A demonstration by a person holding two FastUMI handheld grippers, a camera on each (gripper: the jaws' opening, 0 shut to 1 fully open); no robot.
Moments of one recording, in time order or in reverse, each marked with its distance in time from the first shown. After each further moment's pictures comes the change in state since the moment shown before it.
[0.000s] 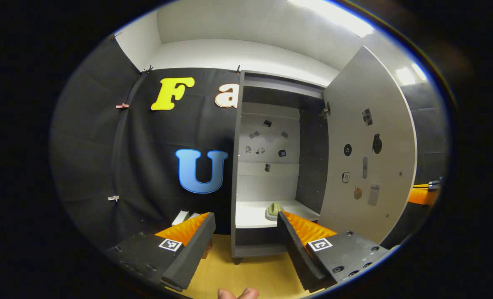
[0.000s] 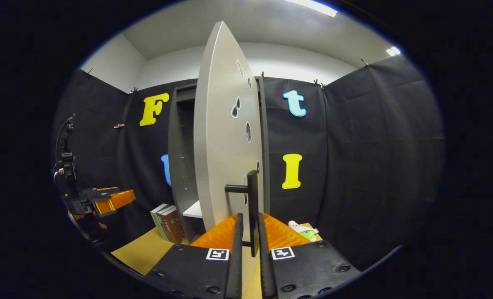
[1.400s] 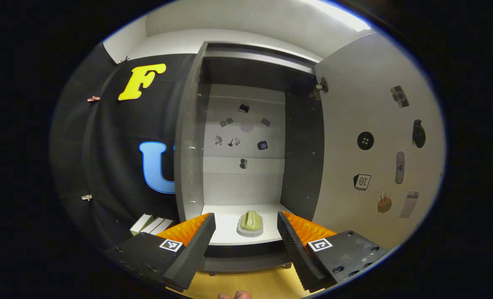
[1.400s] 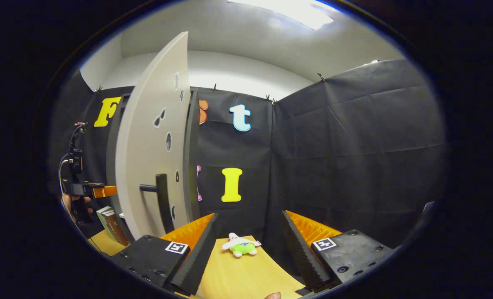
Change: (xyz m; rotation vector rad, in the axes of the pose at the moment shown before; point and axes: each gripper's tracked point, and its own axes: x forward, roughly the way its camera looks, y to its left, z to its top) left arm 0.167 -0.086 -0.023 0.005 0.084 -0.108; right arm -0.010 -0.190 0.006 -0.050 -0.107 -0.323
